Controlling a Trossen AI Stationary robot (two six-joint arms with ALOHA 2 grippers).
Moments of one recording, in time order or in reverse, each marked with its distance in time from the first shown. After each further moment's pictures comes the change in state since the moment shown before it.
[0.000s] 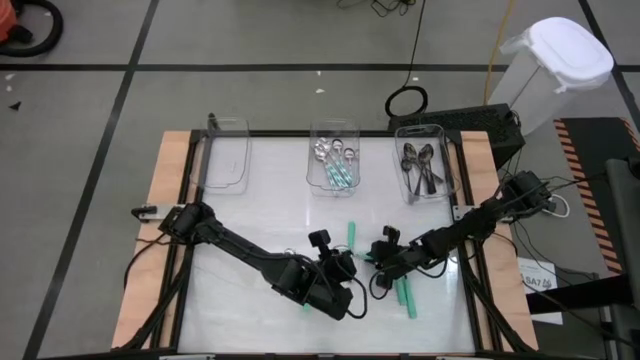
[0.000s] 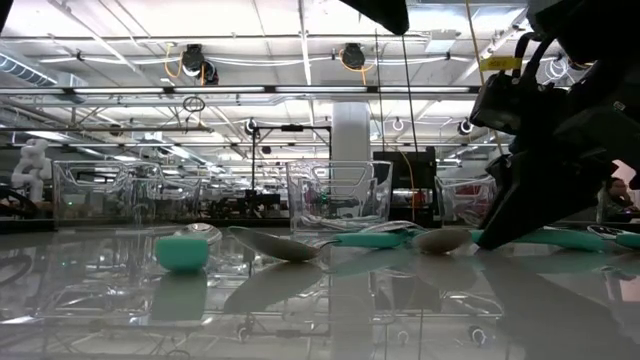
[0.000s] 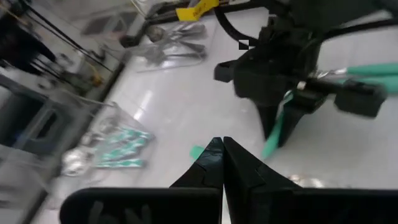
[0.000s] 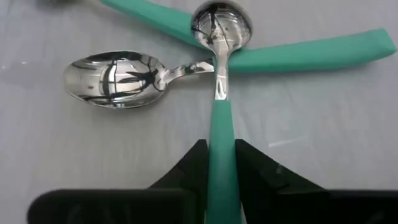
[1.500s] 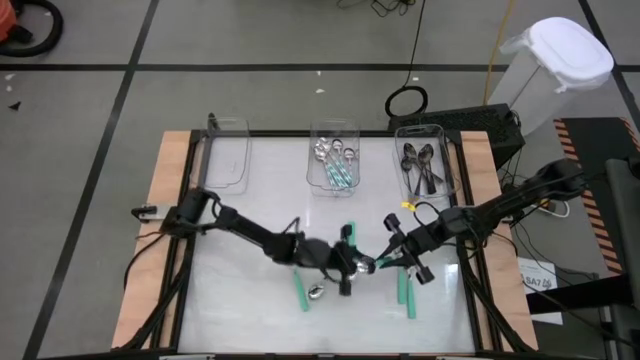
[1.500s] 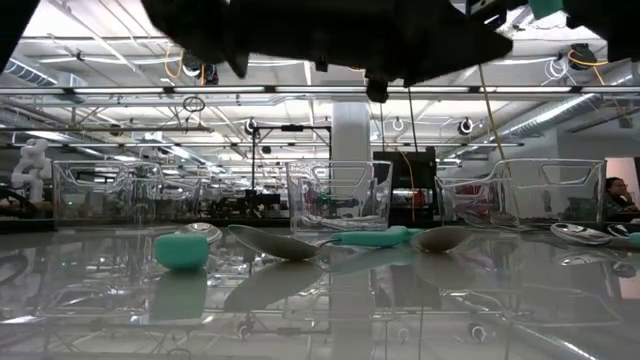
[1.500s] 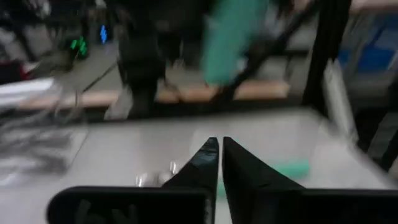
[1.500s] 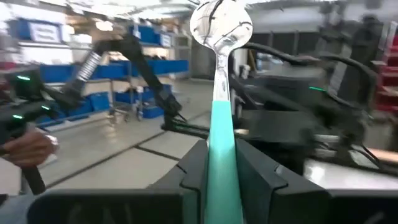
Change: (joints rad) left arm 0.180 -0.049 -0.716 1.568 0.674 0.427; right arm -0.124 -0.491 -0.199 0.814 -0.554 -0.518
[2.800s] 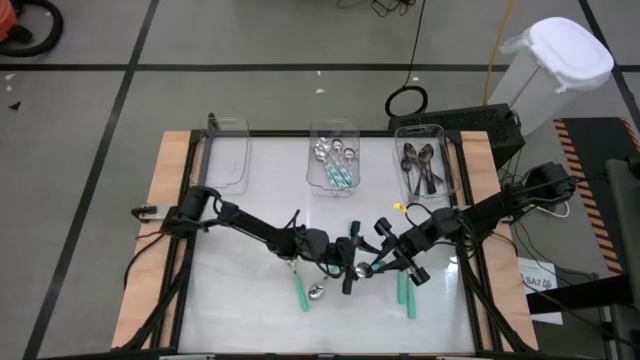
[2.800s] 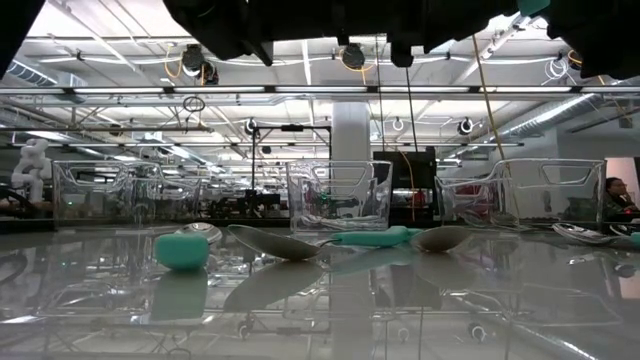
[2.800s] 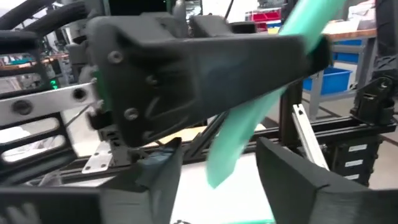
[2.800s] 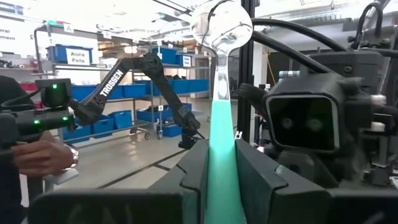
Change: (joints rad) left arm 0.037 0.000 0.053 0.104 0.163 0.070; right arm -0.046 0.211 0.001 0.310 -0.129 0.054
